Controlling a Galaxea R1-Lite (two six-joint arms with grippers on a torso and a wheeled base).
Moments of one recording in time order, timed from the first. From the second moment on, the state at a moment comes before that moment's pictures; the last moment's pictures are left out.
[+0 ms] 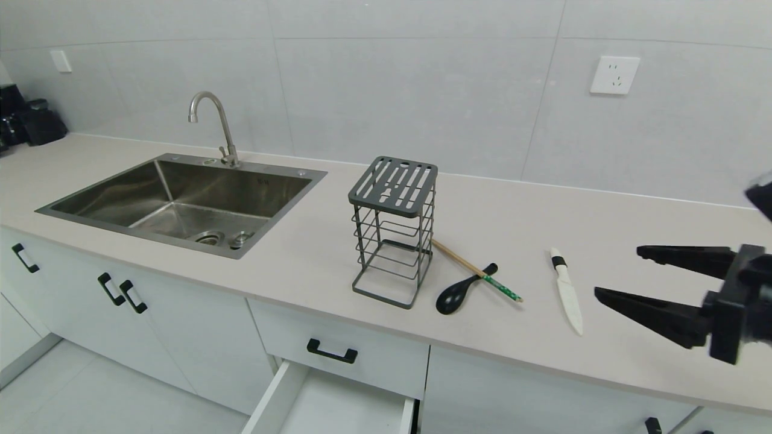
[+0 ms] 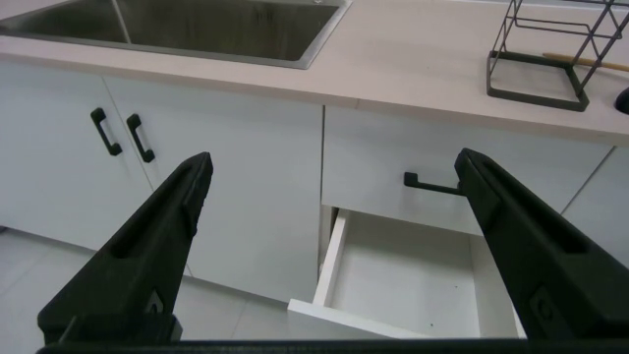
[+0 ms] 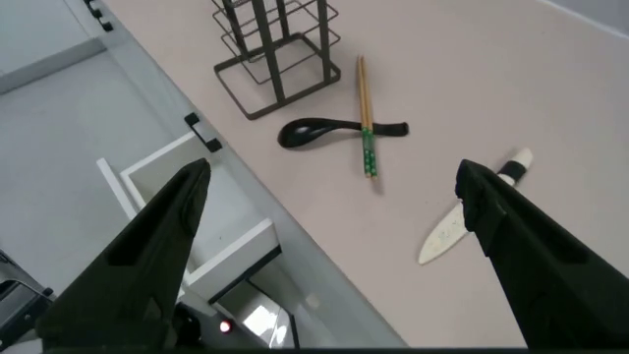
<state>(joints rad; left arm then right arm) 0.00 0.00 0.00 0.00 -0.03 0.00 0.36 1.18 -0.63 -0.14 0.24 -0.08</state>
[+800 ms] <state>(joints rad) 0.00 0.00 0.00 0.00 -0.03 0.00 0.46 1.67 -0.78 -0.15 0.10 -0.05</state>
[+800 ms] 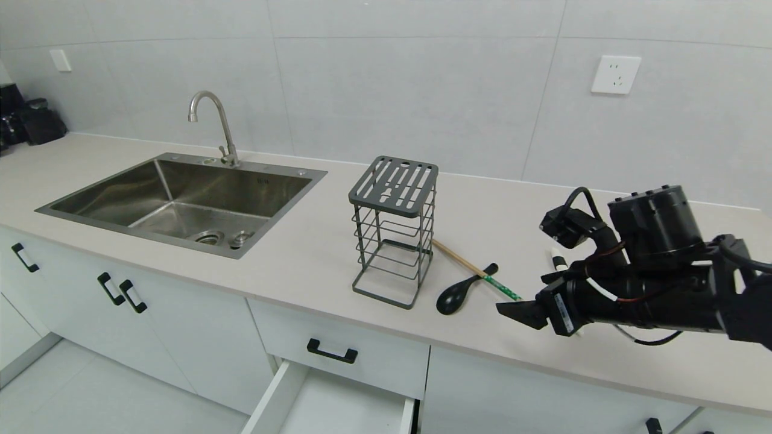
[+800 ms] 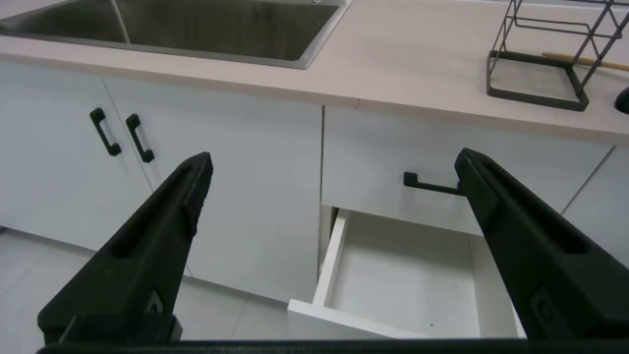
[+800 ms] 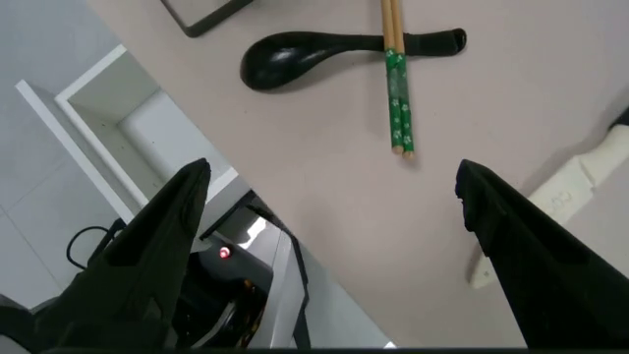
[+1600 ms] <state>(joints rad) 0.00 0.00 0.00 0.00 -0.03 0.00 0.40 1.99 -0.85 -0.36 0.09 -0.14</state>
